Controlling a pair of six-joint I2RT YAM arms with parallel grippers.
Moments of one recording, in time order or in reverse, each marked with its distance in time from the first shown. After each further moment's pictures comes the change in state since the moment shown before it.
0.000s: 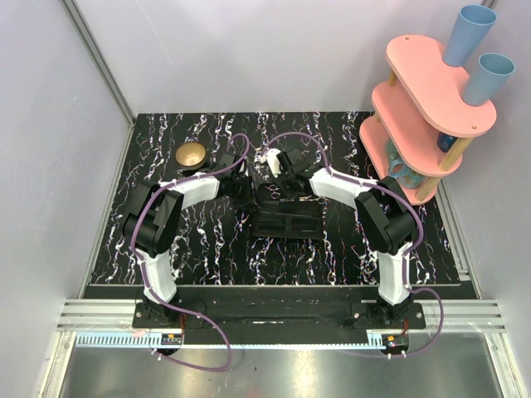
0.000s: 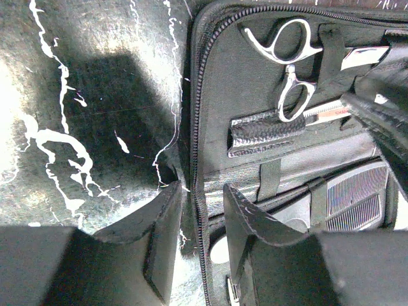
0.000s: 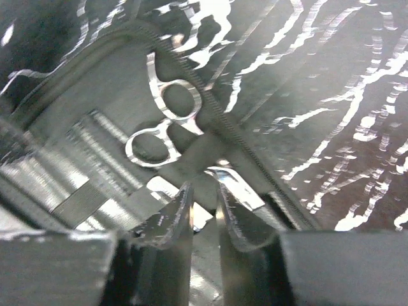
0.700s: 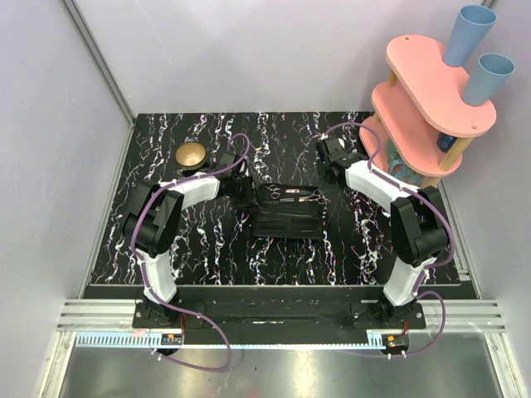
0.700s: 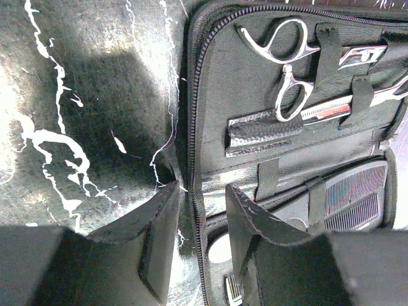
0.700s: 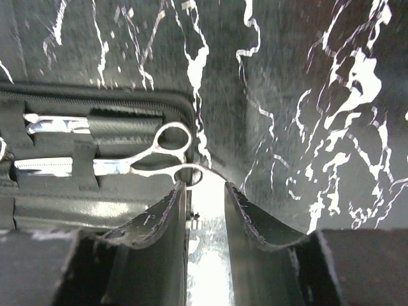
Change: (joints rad) left arm 0.001 0.000 0.003 0.000 0.002 0.000; right arm -0.210 -0.213 -0.083 -0.219 0.240 0.583
